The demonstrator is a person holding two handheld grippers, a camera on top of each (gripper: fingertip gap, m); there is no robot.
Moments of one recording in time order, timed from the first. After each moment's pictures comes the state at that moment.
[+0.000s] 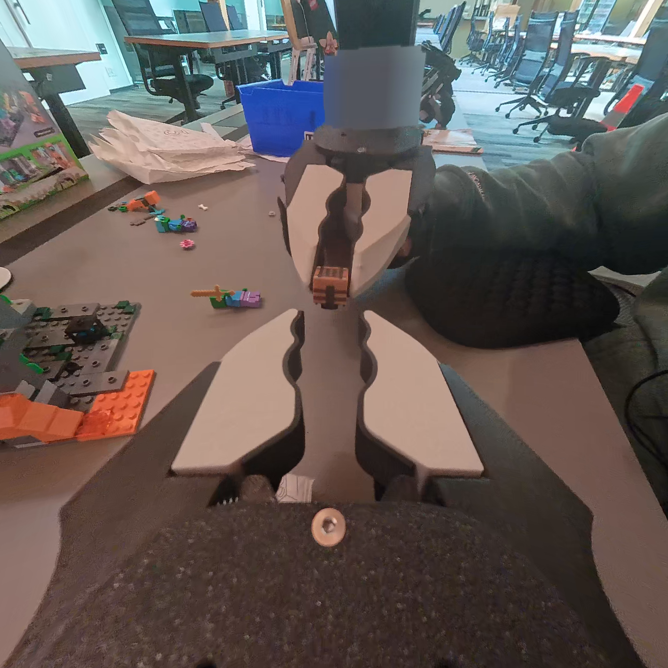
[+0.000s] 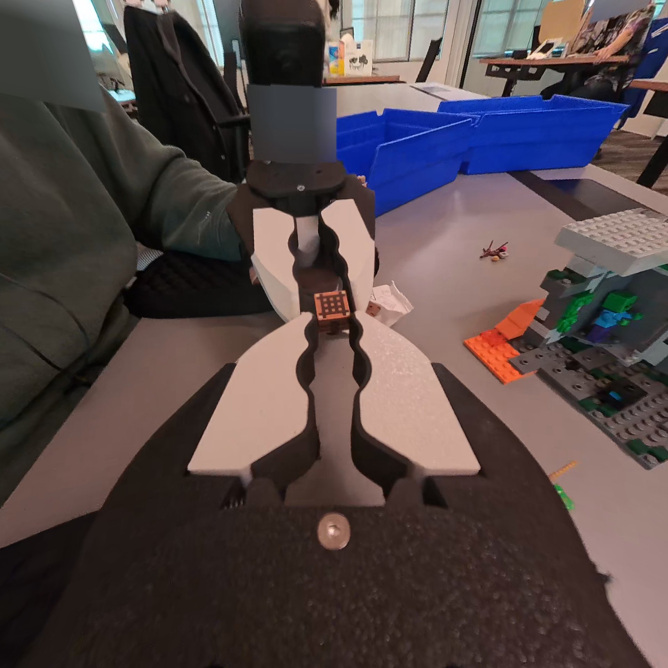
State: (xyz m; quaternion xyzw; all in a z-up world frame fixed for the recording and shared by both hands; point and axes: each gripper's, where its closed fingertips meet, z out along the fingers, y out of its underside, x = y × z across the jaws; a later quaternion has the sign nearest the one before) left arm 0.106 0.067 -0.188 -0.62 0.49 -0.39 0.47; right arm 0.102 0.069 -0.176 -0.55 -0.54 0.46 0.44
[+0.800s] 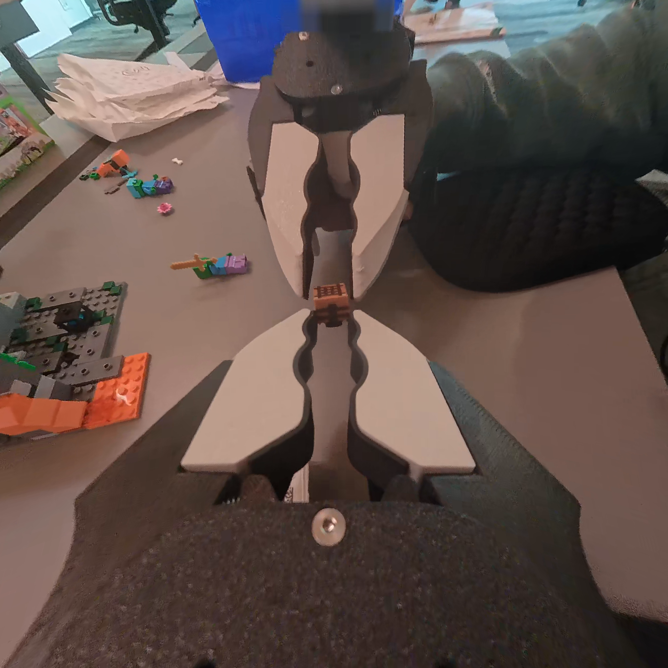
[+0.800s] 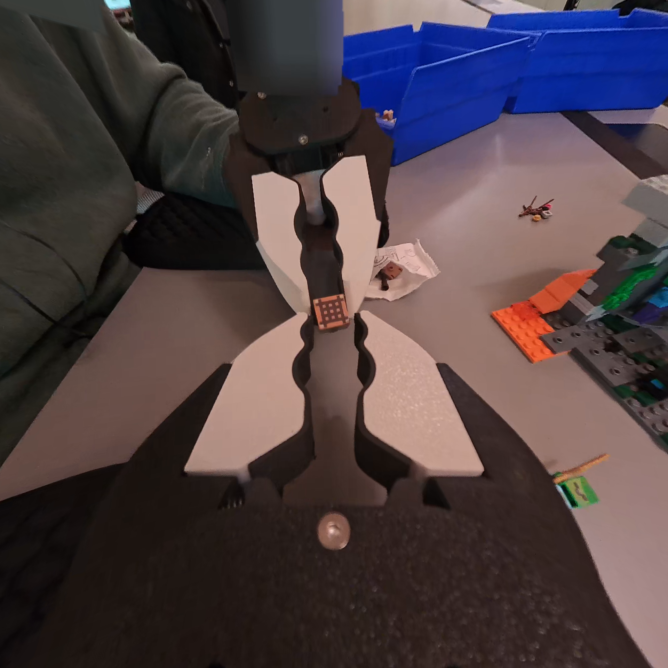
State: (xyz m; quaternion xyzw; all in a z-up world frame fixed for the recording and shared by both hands) left arm 0.106 0.058 -0.214 -0.63 0.57 -0.31 0.43; right arm 0.100 0.059 -0.204 -0.56 -0.60 0.42 0.39
